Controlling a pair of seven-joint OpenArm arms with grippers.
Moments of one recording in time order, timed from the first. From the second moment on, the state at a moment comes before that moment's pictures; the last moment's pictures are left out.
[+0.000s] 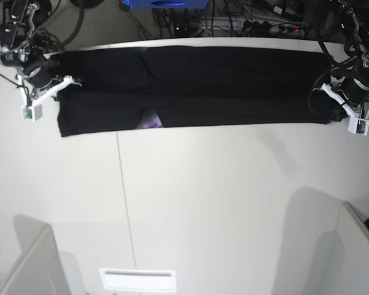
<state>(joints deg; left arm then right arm) 22.9 -22.4 -35.2 110.5 -32.0 -25.9 56.7 -24.5 12.1 24.0 113.7 30.9 8.7 -62.9</state>
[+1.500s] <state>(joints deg) 26.3 -14.6 -43.4 109.9 -31.4 -25.9 56.6 -24.1 10.6 21.4 111.4 30.9 13.0 -55.4</state>
